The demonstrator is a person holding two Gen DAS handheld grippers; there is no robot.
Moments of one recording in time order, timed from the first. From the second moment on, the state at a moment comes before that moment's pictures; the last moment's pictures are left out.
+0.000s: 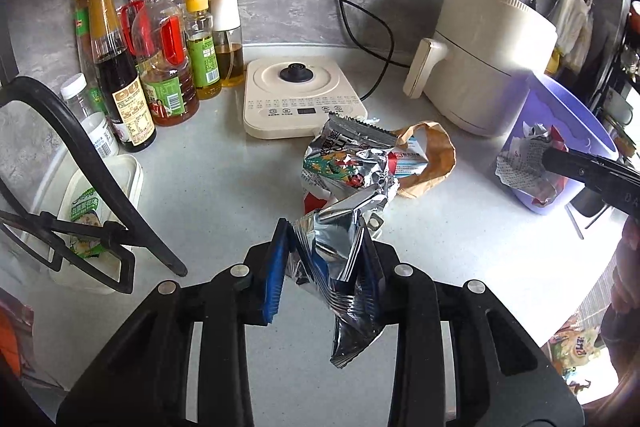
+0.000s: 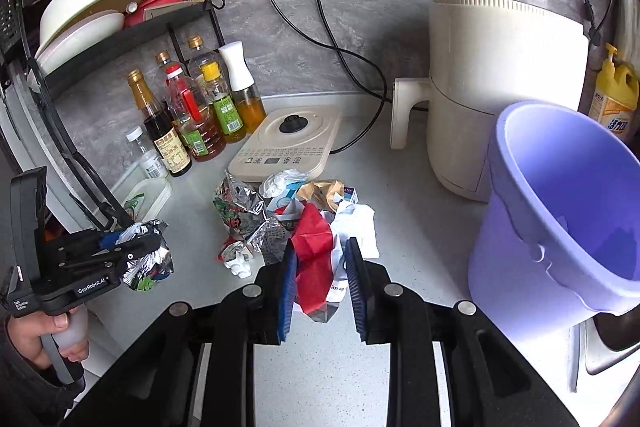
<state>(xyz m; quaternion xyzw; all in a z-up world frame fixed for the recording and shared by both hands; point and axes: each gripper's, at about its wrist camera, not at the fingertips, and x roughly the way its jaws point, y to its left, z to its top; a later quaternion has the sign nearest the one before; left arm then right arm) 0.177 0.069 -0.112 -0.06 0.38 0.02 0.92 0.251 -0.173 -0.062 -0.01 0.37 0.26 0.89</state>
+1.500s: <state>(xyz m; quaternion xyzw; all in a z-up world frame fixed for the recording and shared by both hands) 0.254 -0.102 -0.008 0.02 0.28 -0.17 0.95 0.204 -0.403 -0.010 0.08 0.30 0.01 0.95</state>
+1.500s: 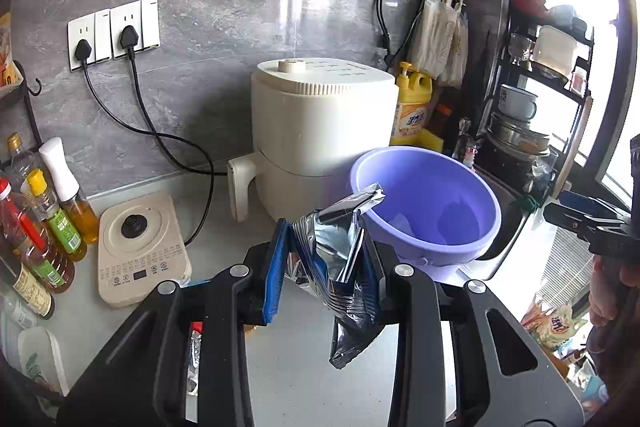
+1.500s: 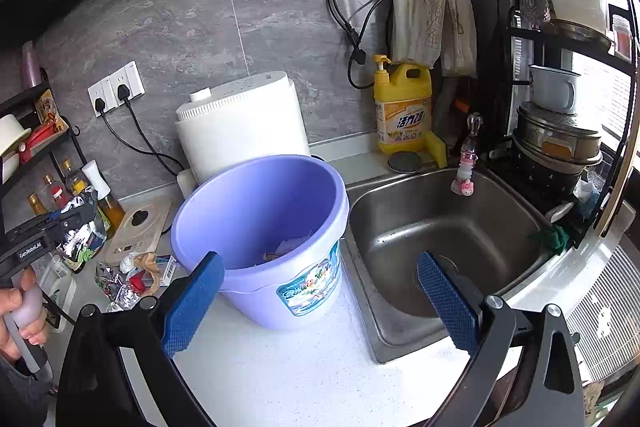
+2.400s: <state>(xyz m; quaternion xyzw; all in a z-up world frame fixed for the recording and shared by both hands) 0.285 -0.179 0.018 0.03 0.24 -0.25 0.94 0.181 -0.425 -0.027 0.11 0.31 -0.01 0.95</state>
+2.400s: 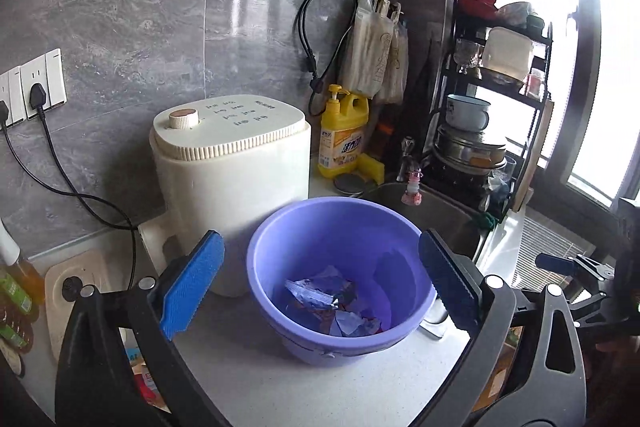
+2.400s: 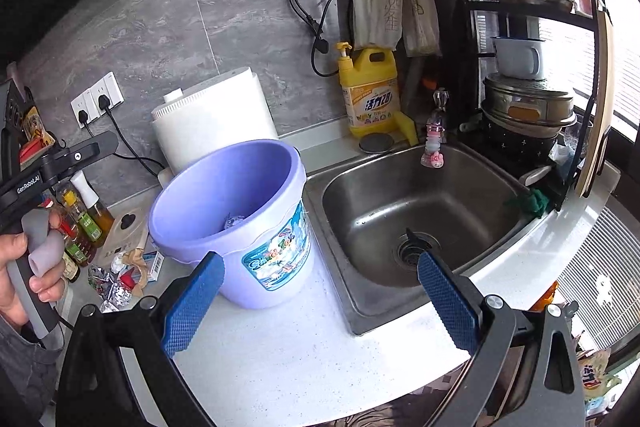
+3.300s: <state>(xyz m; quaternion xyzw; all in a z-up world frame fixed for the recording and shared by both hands) 0.203 0.008 -0.037 -0.06 0.30 -0.05 0.95 0.203 -0.275 -0.056 0.04 0.36 0.17 0.92</state>
